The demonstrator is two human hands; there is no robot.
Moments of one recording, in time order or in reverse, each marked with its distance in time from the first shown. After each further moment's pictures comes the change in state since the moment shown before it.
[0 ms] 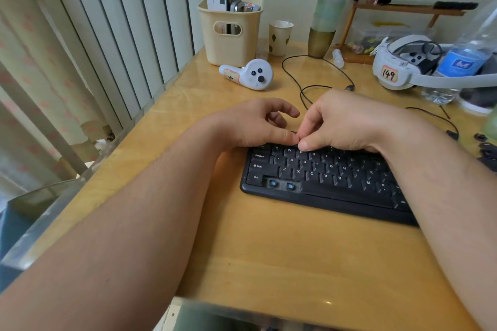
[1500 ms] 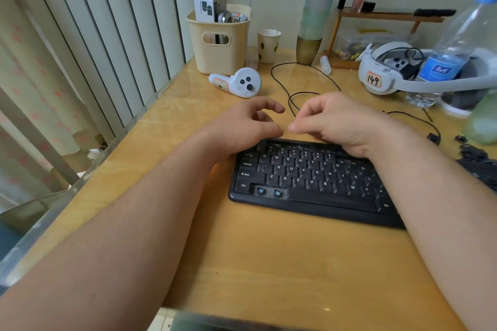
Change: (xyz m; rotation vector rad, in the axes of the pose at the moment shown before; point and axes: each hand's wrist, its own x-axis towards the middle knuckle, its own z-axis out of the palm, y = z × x) left_hand 0.000 0.006 0.008 -0.186 0.148 -0.018; right_hand 0.009 0.021 -0.001 0.474 0.121 0.063
